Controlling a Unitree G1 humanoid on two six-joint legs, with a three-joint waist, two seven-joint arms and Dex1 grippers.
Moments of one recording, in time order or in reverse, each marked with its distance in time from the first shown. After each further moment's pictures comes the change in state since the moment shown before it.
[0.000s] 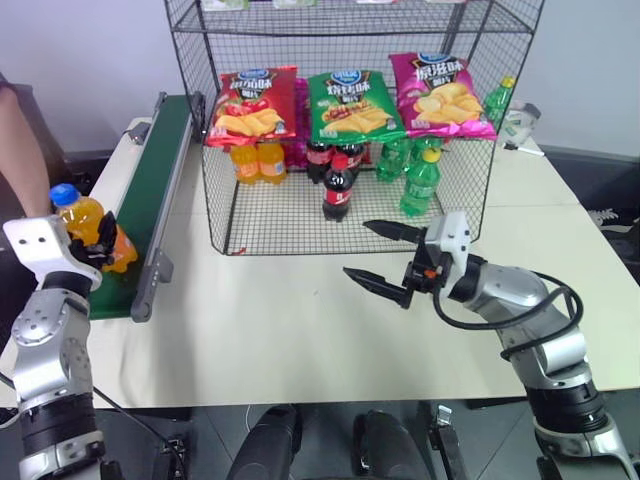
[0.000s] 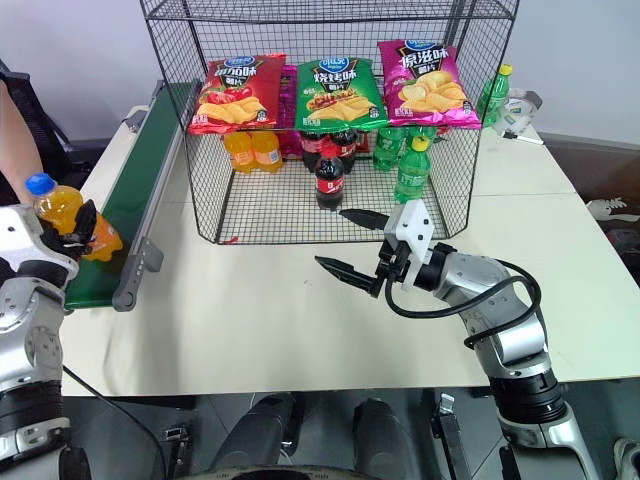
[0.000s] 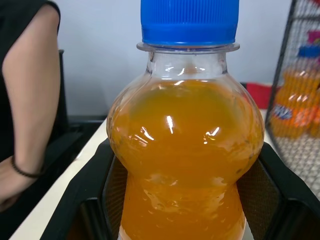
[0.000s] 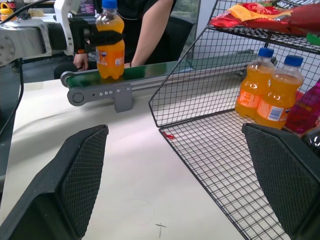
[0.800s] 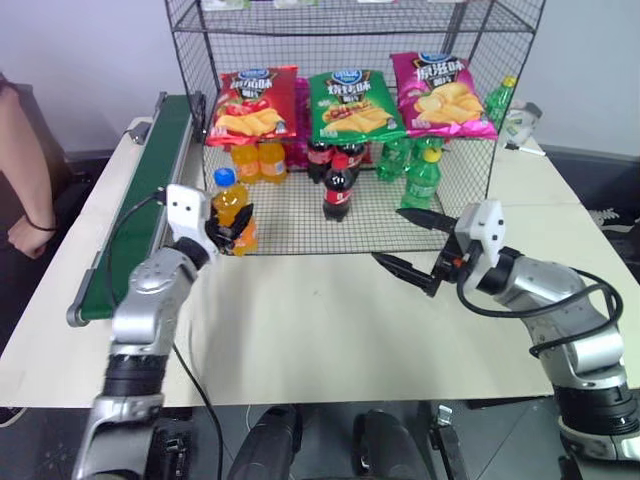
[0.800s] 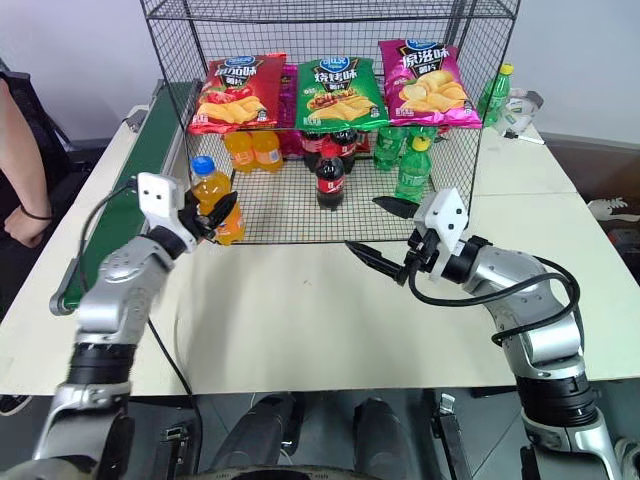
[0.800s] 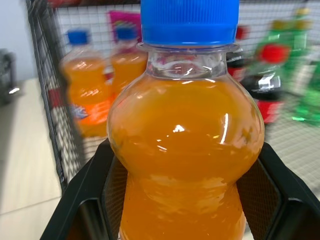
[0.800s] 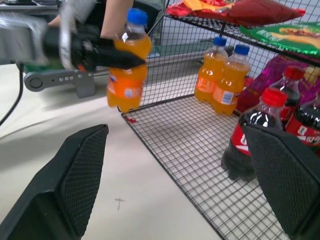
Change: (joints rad) left arm -0.271 -0.191 -0.428 0.142 0.104 0.041 -0.054; right arm 0.030 -0.082 -0.110 -0.010 -0.003 0.014 -0.036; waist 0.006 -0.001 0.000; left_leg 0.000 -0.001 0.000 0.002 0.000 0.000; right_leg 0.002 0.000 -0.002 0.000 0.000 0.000
